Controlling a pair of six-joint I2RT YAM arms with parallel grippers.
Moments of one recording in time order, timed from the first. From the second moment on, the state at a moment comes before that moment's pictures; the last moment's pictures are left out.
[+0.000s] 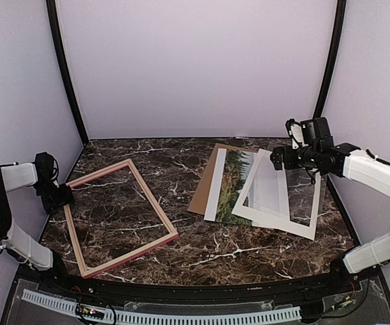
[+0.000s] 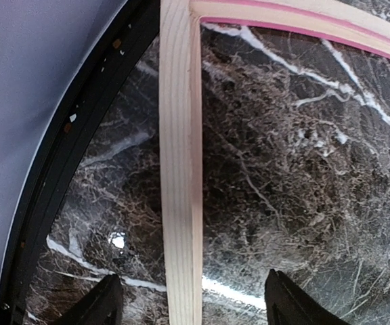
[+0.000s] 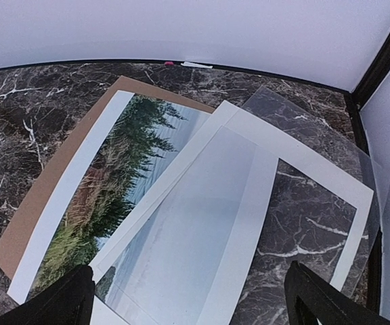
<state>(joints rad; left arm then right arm) 0.30 1.40 0.81 -0.64 -0.02 -0.30 0.39 1.27 0.98 -0.35 0.15 0.12</state>
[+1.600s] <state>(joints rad) -0.22 1.99 1.36 -0.67 -0.07 -0.21 0.35 1.44 1.00 -0.47 0.14 0.23</state>
